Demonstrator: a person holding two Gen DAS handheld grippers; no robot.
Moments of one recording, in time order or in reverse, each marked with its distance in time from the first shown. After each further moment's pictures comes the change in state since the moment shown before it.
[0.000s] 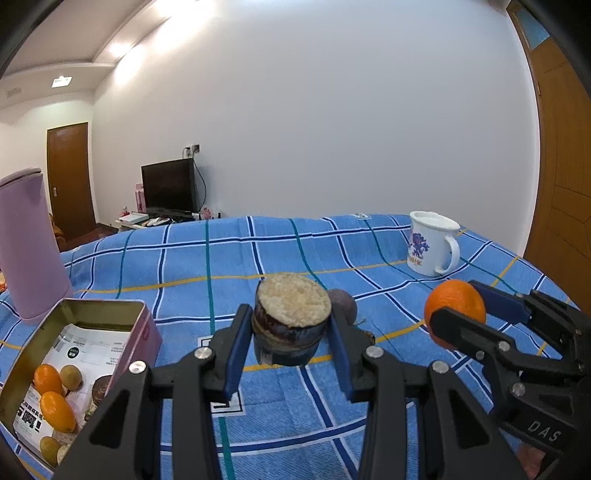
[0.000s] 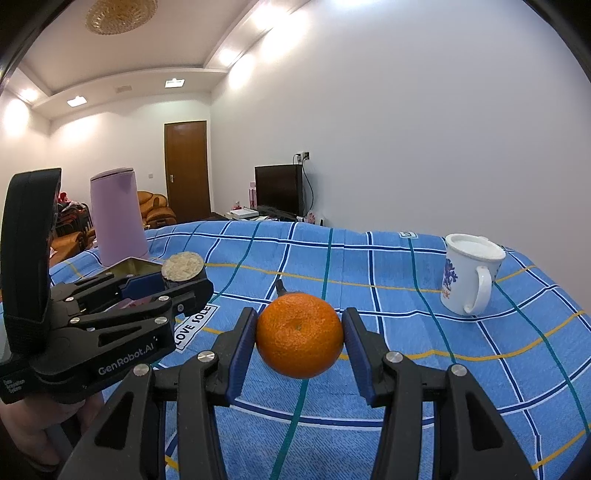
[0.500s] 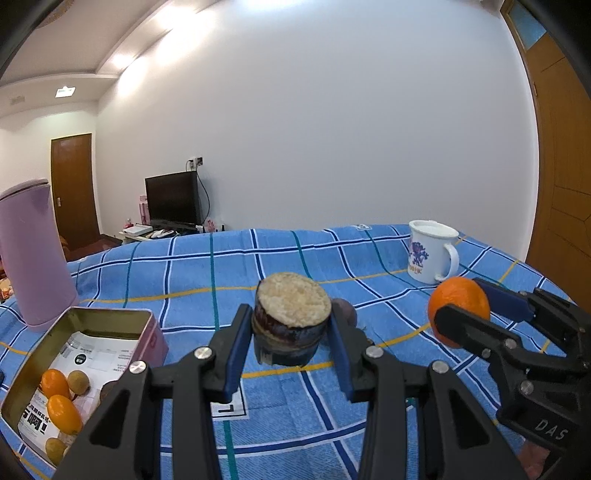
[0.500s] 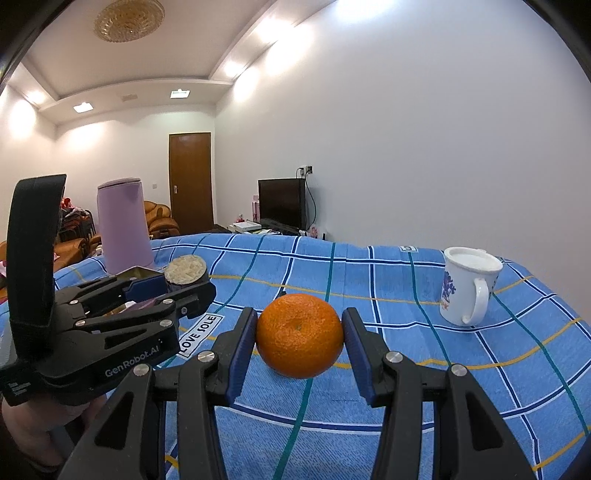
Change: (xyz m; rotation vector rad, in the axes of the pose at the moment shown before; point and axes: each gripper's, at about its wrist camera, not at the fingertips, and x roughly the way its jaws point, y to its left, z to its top) left arm -0.009 -0.002 0.000 0.012 -0.049 0.015; right arm -0.010 0.001 -0.001 -0.012 -0.059 0.010
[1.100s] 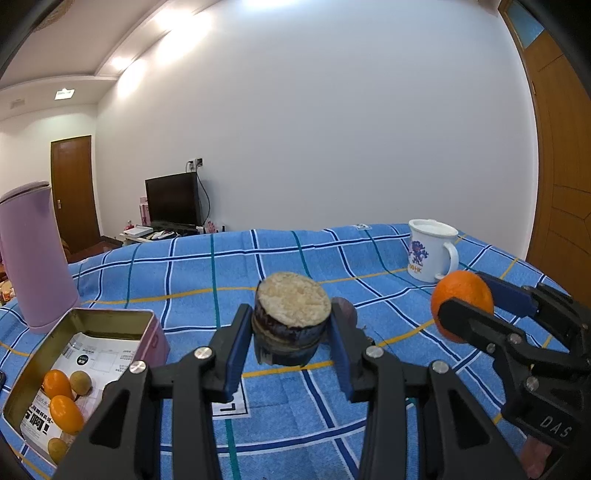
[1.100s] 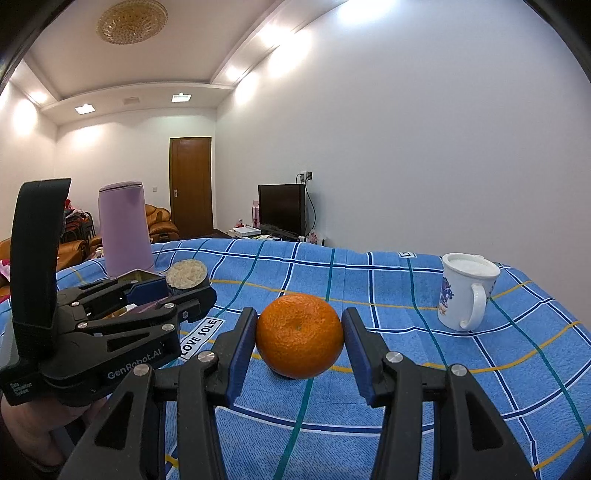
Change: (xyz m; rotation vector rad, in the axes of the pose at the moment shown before) left arm -0.002 -0.001 0.000 0.007 0.003 0.005; right arm -0.005 0.001 0.000 -0.008 -0.022 -0.003
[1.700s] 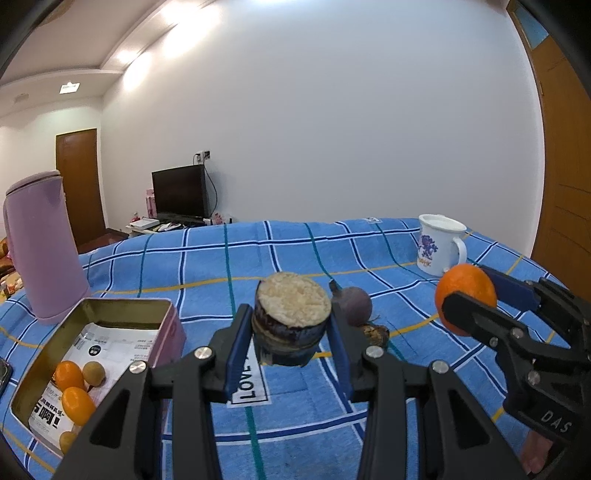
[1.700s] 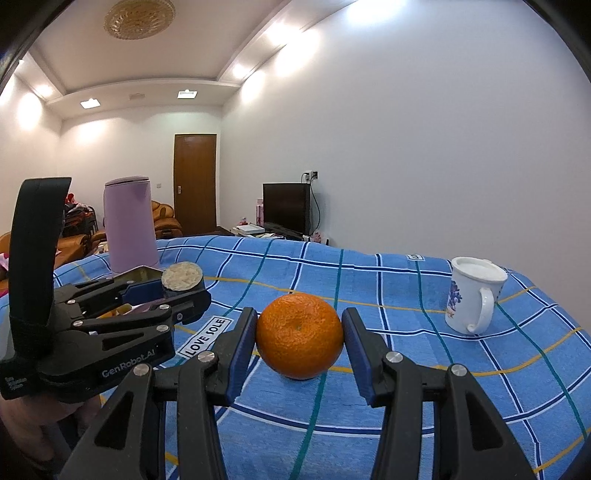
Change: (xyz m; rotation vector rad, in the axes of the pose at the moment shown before) left arm -0.006 0.016 -0.004 -0.017 0.026 0.021; right arm 0.004 0.012 0.002 -0.025 0.003 0.014
